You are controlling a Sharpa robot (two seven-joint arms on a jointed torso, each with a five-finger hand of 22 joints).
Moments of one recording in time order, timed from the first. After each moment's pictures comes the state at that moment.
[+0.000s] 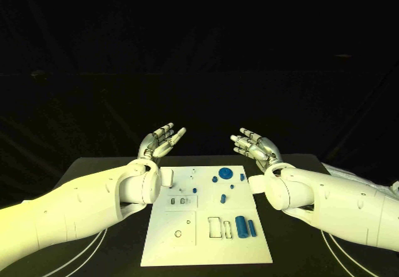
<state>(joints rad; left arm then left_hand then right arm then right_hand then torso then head) 1.13 -0.65 -0.02 1.35 0.01 -0.59 0.50 1.30 -0.11 0.08 0.28 0.13 0.39 0.15 0.03 0.04 0.37 0.24 0.03 0.04 0.45 0.23 0.04 0.05 0.09 0.23 0.28 0.03 0.03 1.10 -0.71 -0.03 1.39 -0.10 -0.50 0.44 1.11 0.11 0.11 -0.15 0.26 0.33 0.15 0.03 0.04 0.42 0.25 0.04 0.04 0.46 0.23 0.04 0.04 0.10 0.45 0.28 0.05 0.05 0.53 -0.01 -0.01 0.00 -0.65</state>
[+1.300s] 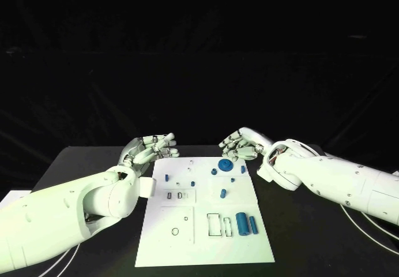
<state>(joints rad) 1.14 -0.82 -0.01 1.58 0.03 -0.45 0.47 1.39 -0.01 0.03 0.19 0.13 0.93 0.23 0.10 0.07 1.00 0.17 0.14 0.07 1.12 0.11 0.24 0.18 0.17 0.94 0.22 0.34 0.17 1.20 -0.72 -0.01 1.27 -1.14 -0.34 0.18 1.25 0.01 0.25 -0.29 0.23 1.01 0.18 0.07 0.07 1.17 0.10 0.08 0.07 1.45 0.01 0.32 0.19 0.18 1.23 0.10 0.44 0.20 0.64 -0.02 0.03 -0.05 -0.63</state>
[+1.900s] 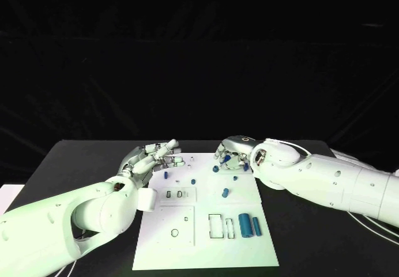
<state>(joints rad) 1.14 -0.85 0.00 1.70 0.11 -0.43 0.45 1.39 -0.01 0.03 0.18 0.13 0.94 0.23 0.09 0.07 1.00 0.17 0.13 0.07 1.12 0.12 0.23 0.18 0.17 0.94 0.23 0.34 0.18 1.21 -0.68 -0.01 1.27 -1.59 -0.23 -0.02 1.22 -0.03 0.28 -0.27 0.22 1.04 0.15 0.07 0.07 1.18 0.09 0.07 0.06 1.47 -0.01 0.88 0.66 0.18 1.28 0.07 0.69 0.34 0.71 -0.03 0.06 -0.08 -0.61</state>
